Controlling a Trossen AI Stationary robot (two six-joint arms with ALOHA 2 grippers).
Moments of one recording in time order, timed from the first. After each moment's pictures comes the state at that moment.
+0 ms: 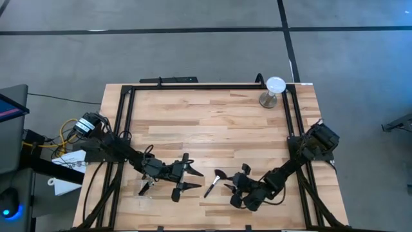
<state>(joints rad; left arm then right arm) -0.54 1.68 0.60 1.08 -0.31 -0.09 0.72 1.87 0.85 0.11 0.75 0.83</state>
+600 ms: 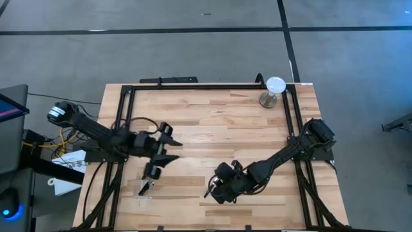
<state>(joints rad) -0.42 1.20 0.60 1.12 -0.18 0.10 0.54 1.87 1.32 -0.49 0.41 1.05</state>
